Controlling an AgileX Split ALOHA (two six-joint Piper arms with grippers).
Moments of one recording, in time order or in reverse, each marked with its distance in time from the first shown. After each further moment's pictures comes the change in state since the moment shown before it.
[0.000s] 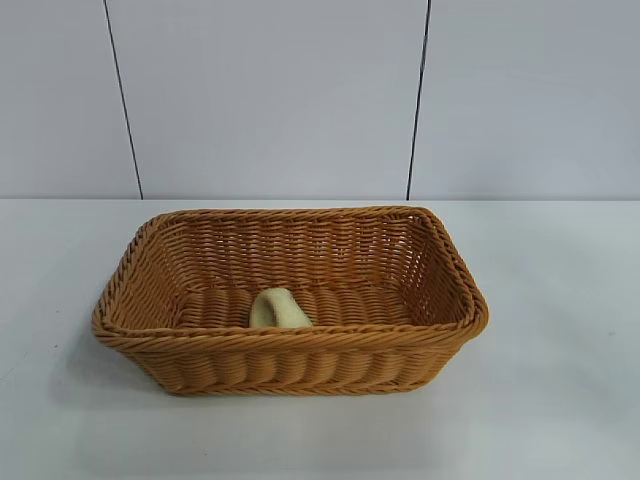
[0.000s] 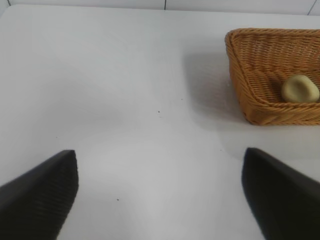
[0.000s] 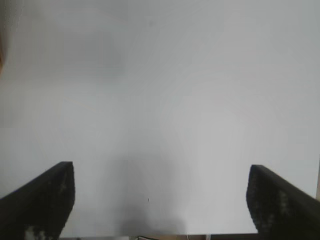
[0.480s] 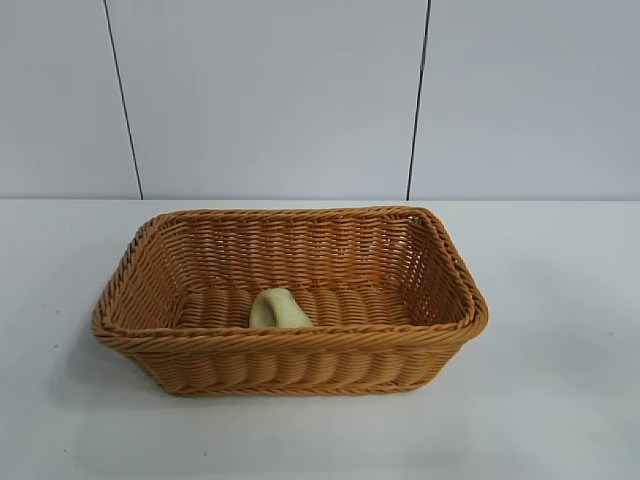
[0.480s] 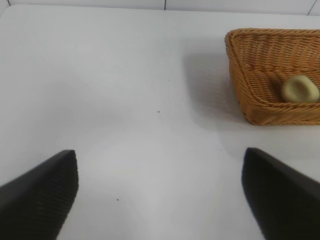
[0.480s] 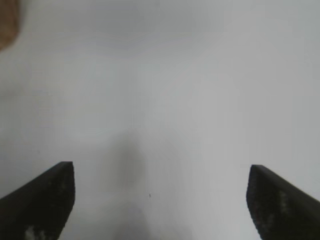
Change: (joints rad) left arm 0.000 0.000 0.000 0.000 0.000 0.000; right arm 0.000 -0.554 0.100 0.017 -0.085 -0.004
